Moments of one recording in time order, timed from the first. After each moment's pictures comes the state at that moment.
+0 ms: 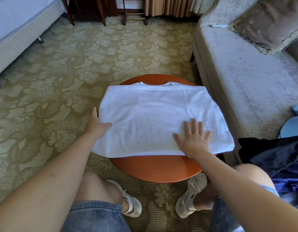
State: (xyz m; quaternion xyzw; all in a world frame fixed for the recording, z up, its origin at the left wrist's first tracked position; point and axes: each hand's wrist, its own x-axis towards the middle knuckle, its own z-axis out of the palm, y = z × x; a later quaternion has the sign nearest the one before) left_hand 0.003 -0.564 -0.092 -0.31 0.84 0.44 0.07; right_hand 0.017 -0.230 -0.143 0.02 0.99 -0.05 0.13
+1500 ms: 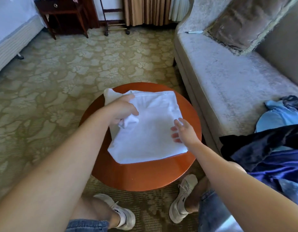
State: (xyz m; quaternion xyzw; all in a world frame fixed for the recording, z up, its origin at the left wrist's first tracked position) left_hand -0.052 -0.428 0.013 -0.12 0.82 0.50 0.26; right_hand -0.009 -0.198 -0.108 0.19 0.78 -0.59 0.09
